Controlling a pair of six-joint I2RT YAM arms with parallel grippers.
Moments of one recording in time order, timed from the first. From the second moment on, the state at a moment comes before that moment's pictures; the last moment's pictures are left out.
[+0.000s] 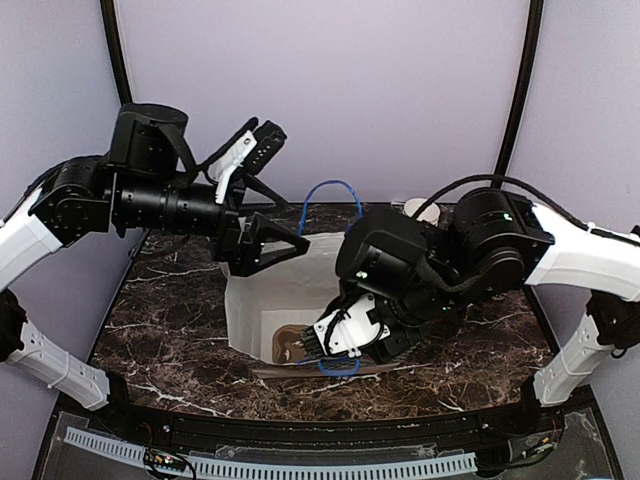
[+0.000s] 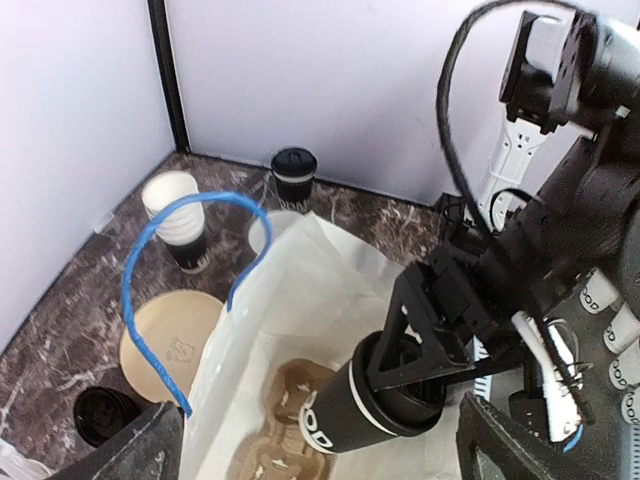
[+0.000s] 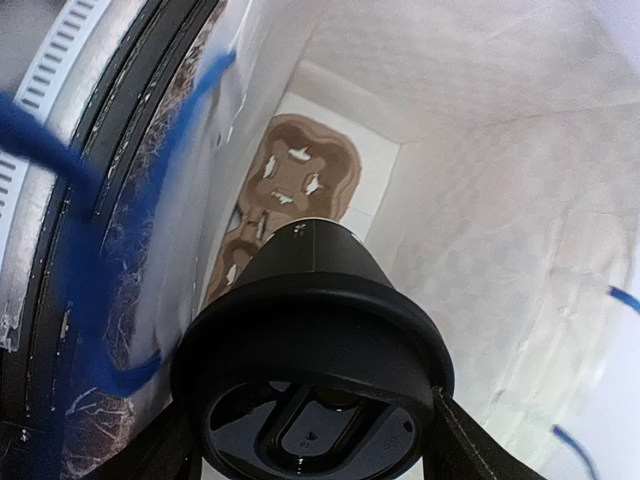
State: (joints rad) left arm -1.10 1.30 1.62 -0.75 0.11 -0.01; right arm 1.47 1.58 1.77 -1.27 0.34 -0.73
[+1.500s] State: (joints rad) left arm -0.93 1.08 0.98 -0.14 0.13 0.18; right arm 1.56 1.54 1.42 -1.12 0.57 -0.77
